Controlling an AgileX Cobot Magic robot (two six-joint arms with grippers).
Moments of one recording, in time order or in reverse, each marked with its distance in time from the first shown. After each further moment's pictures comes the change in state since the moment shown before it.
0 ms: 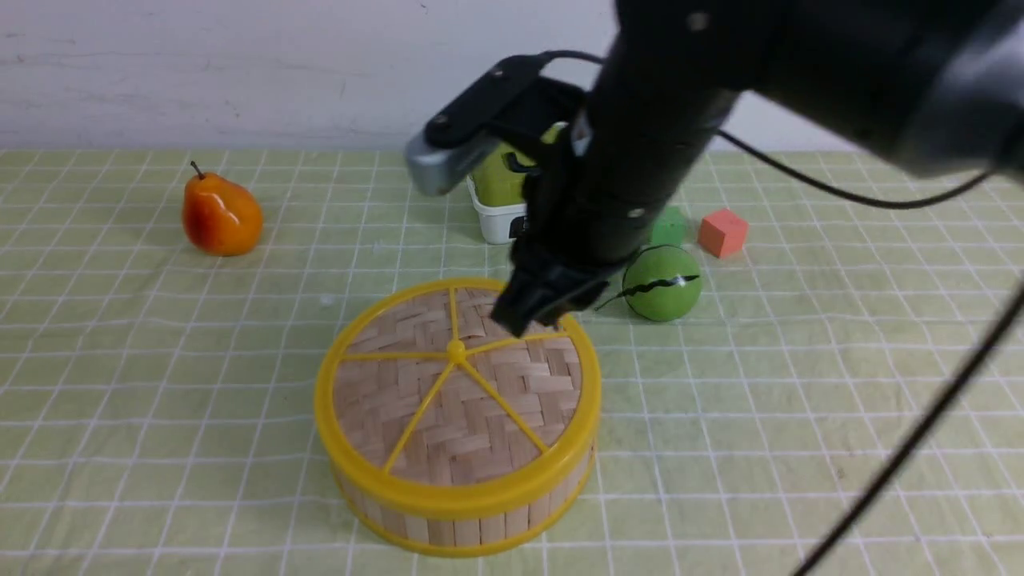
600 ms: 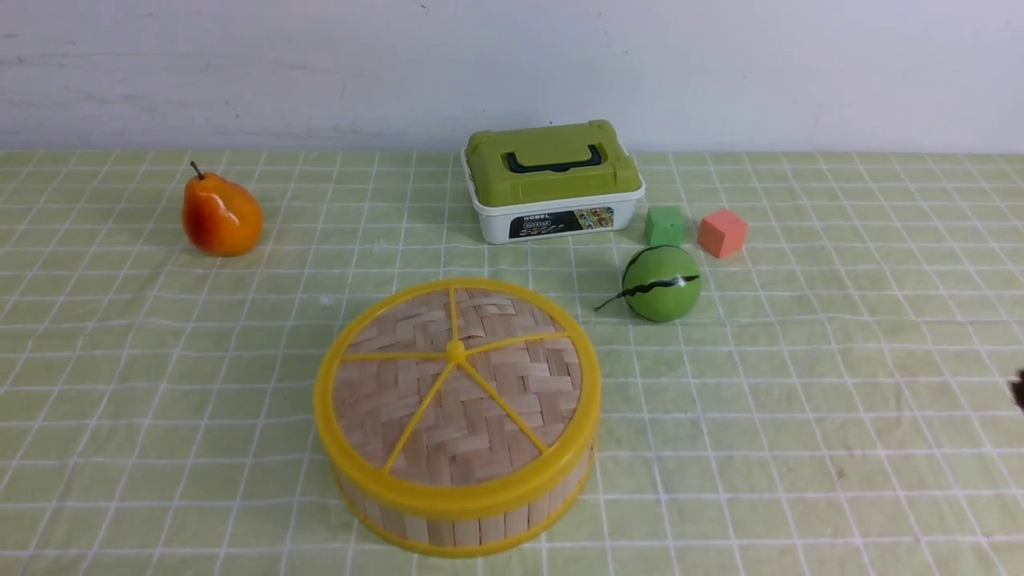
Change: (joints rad) right arm -0.518 -0.892 0.779 0.279 -0.008 -0.181; left arm 0.000 0.000 0.000 0.000 0.000 0.000
